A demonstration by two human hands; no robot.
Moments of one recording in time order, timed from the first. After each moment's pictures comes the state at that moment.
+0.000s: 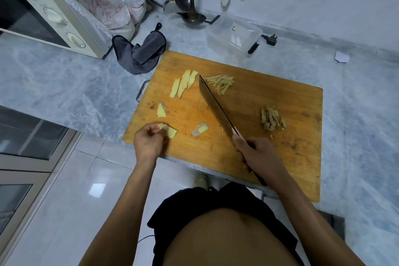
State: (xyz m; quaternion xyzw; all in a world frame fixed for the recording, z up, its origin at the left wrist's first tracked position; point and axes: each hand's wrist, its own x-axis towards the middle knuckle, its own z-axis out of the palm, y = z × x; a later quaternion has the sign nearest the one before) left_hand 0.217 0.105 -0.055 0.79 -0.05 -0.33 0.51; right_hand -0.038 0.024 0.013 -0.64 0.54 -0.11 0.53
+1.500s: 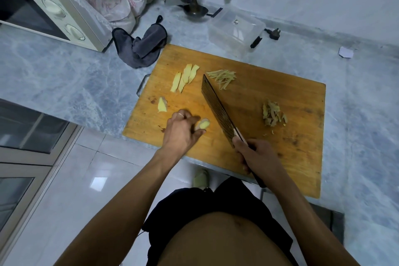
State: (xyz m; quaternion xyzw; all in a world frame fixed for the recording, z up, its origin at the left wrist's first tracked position) left_hand 0.180 0.075 -0.055 0.79 -0.54 -0.20 0.18; right_hand -0.042 0.035 0.003 -0.61 0.55 -0.11 0.56
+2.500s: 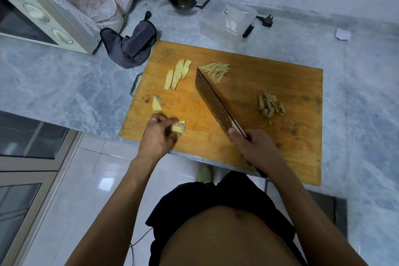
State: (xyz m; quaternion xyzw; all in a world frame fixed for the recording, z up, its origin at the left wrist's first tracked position) left_hand 0.213 0.106 -0.054 0.81 -0.49 -0.25 0.23; right_hand -0.040 0.023 0.002 -0.68 0.56 -0.06 0.47
